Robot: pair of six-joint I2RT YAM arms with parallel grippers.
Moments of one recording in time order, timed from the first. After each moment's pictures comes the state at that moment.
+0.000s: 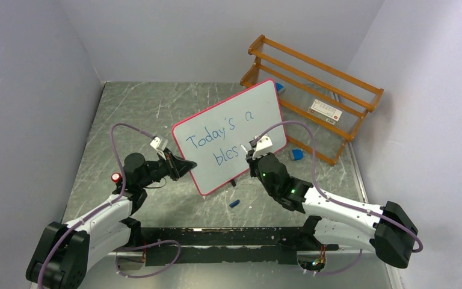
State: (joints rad) left arm -0.33 0.96 0.19 0.65 0.61 -0.51; right arm 0.95 1.01 0.50 0.17 0.55 0.12
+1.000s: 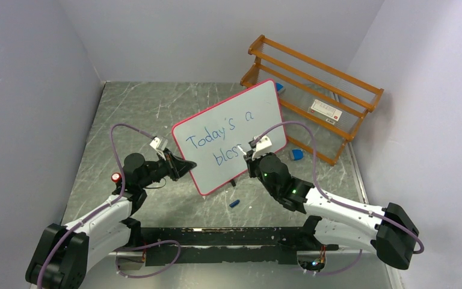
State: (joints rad) left arm -0.33 0.94 0.19 0.63 0.61 -0.51; right arm 0.95 1.00 0.50 0.18 0.49 0.11
